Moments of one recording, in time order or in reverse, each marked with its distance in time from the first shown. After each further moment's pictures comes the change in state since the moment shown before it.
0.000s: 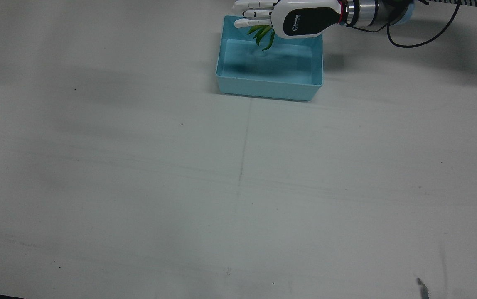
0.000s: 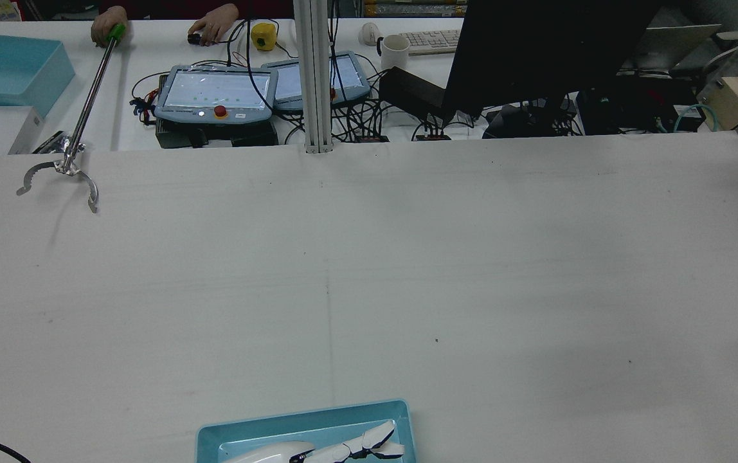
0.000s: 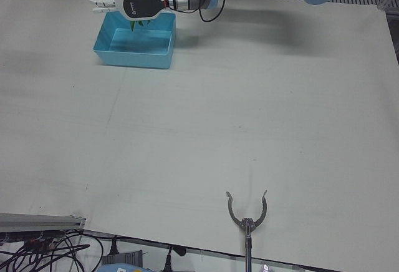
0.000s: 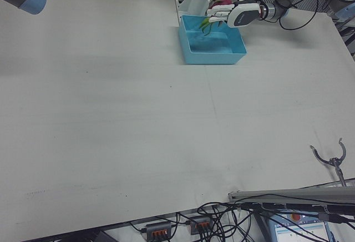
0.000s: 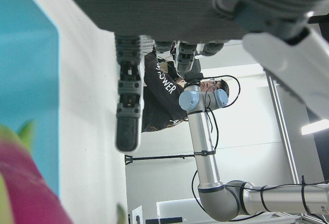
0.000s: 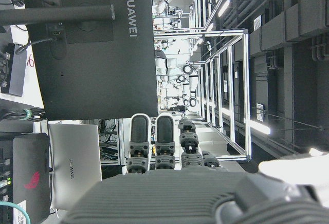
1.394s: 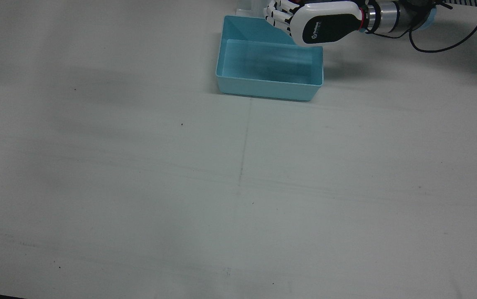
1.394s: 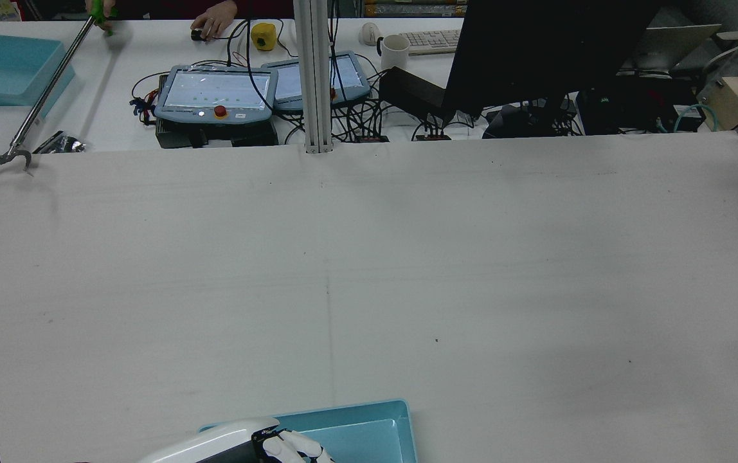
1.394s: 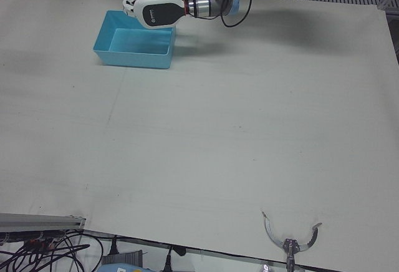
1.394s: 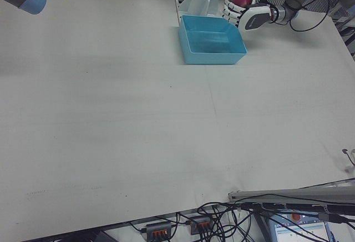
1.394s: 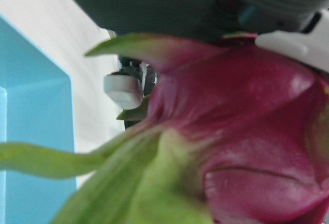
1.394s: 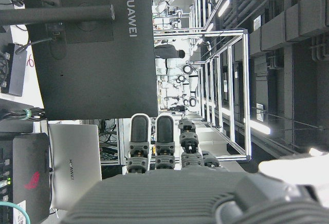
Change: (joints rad) left arm -0.066 0.080 -0.038 -0.028 0.030 0.000; right arm 0.000 0.000 0.000 0.000 0.000 0.000
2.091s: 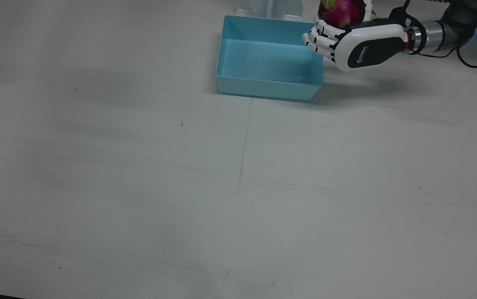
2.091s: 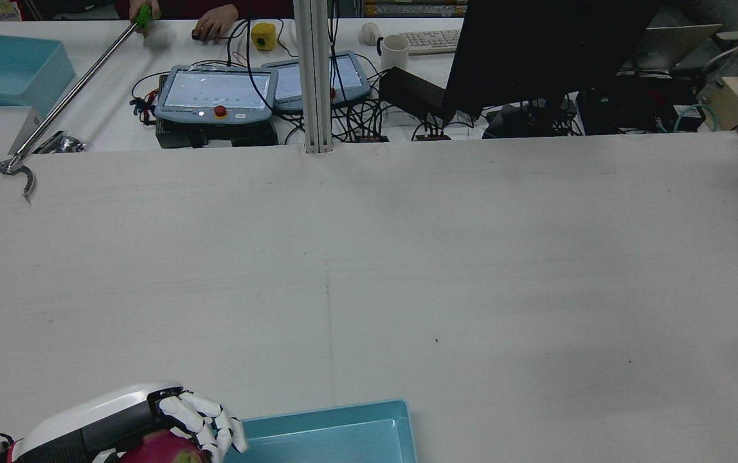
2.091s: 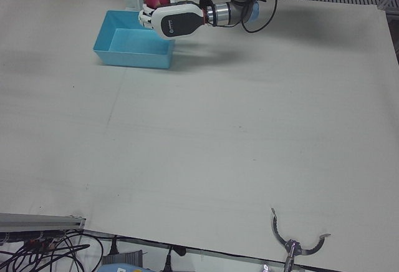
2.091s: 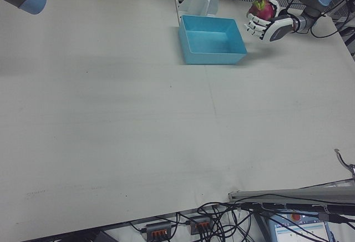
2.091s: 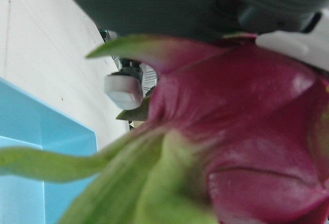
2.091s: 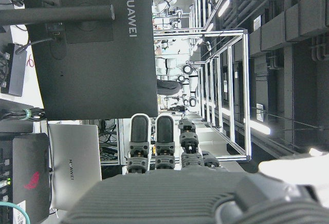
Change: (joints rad) left arm -0.144 0.252 0.016 -0.247 0.048 -0.067; right arm 0.000 0.001 0.000 0.000 0.000 0.000
